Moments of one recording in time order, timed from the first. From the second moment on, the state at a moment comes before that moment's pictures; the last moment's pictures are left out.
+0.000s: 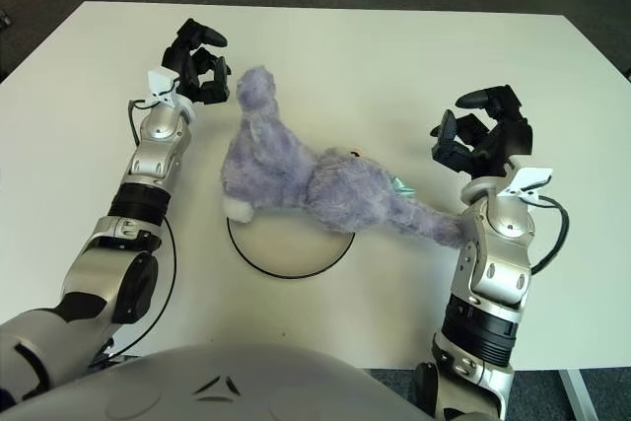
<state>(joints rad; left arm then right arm) -0.61 0.03 0.06 0.50 0.03 -0.20 0.06 -0.08 -0.13 -0.44 -0.32 0.11 0.25 0.00</state>
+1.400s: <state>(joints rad) -0.51 -0.02 0.07 0.64 -0.06 -0.37 -0.06 -0.25 -0.14 -0.37 0.10 0.10 0.08 -0.17</state>
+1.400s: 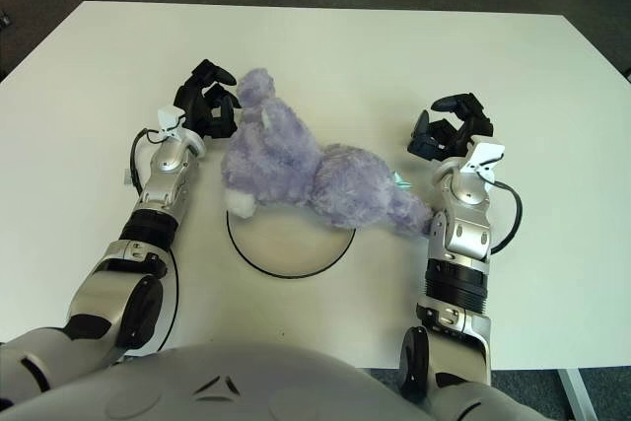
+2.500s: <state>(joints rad) -0.52 -0.05 0.08 0.71 -0.05 -0.40 0.01 -0.28 -0.12 -0.35 0.21 0.11 -0.01 -0.21</state>
